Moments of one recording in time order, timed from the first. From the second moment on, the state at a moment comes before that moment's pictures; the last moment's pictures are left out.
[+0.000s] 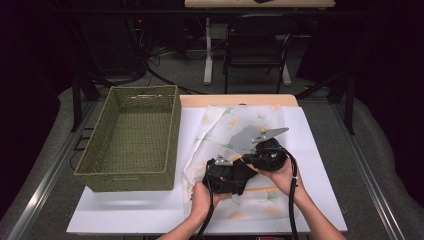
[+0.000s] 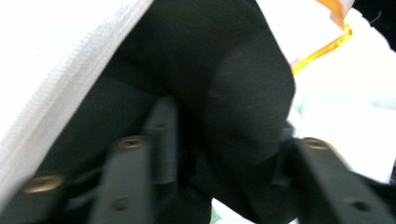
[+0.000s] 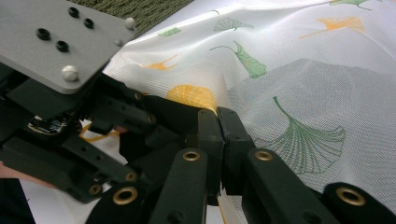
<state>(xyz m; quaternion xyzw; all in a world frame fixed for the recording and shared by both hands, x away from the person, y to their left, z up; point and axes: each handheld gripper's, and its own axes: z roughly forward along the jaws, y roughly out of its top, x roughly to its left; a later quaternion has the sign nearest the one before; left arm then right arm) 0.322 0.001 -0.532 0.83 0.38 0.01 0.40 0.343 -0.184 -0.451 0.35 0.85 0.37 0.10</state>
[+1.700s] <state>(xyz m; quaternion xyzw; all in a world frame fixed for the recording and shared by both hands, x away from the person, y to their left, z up) 0.338 -0.029 -0.537 0.83 0.41 0.08 0.37 0.341 -0.186 -0.450 0.35 0.85 0.38 0.09</state>
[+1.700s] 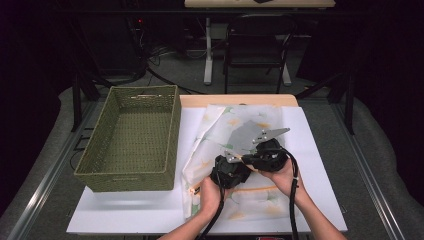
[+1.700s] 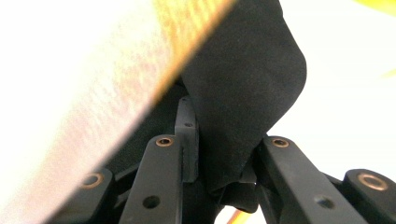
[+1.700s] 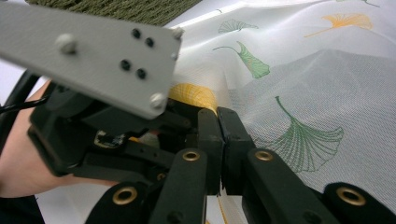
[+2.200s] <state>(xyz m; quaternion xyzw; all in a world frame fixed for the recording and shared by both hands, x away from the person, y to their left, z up) 0.327 -0.002 -0.519 0.87 0.35 0.06 0.35 0.341 -0.188 -0.451 0.35 0.85 0.38 0.09</state>
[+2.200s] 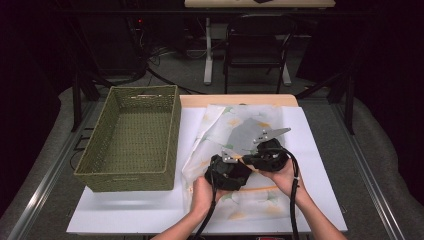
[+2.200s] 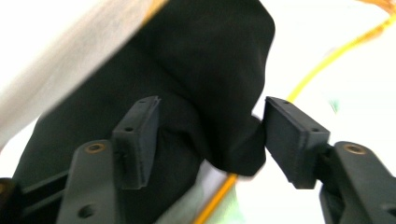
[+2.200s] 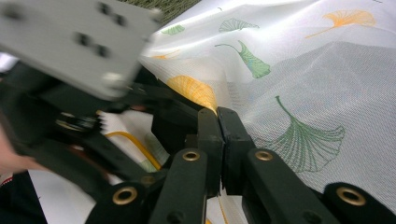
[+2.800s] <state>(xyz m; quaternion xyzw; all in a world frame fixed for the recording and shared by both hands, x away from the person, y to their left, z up) 0.305 0.064 -0.503 0.87 0.36 0.10 0.32 0.340 -0.187 -0.451 0.35 0.85 0.38 0.09</state>
